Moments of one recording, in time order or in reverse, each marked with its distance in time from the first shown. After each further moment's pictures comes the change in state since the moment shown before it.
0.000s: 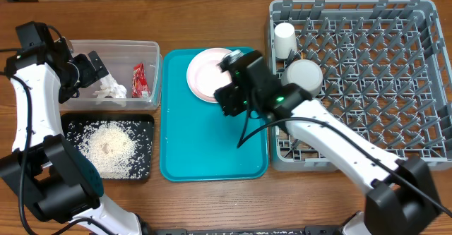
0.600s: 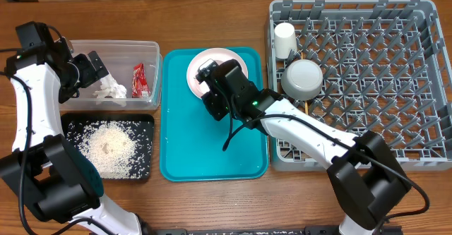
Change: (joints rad) left arm 0.000 0.000 0.000 0.000 0.000 0.000; right arm 0.050 0.169 0.000 0.227 0.007 -0.155
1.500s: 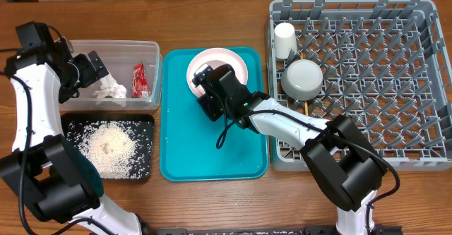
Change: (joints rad) left arm 0.000 0.000 0.000 0.000 0.000 0.000; right arm 0.000 0.149 0.001 0.137 0.001 -0.025
